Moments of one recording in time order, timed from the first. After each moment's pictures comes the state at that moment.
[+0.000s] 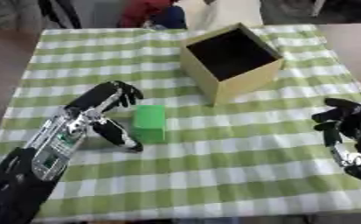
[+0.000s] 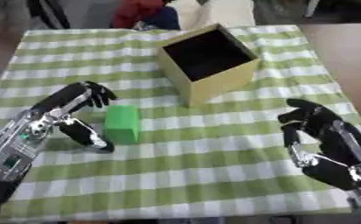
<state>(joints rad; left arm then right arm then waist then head) -0.42 0.40 -0.29 -1.56 -0.71 0.12 -0.34 -0.03 -0.30 0.03 -1.87 -0.02 -0.20 0.33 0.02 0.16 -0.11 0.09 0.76</state>
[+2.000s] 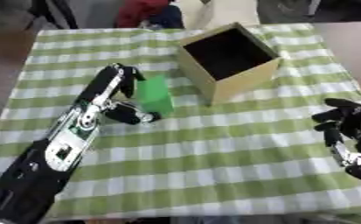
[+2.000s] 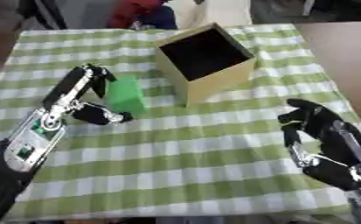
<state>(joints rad) -0.56 0.36 -0.29 -1.52 -0.53 0.18 -0.05 -0.04 -0.30 0.03 -1.87 -0.02 -0.20 0.34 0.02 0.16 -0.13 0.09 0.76</state>
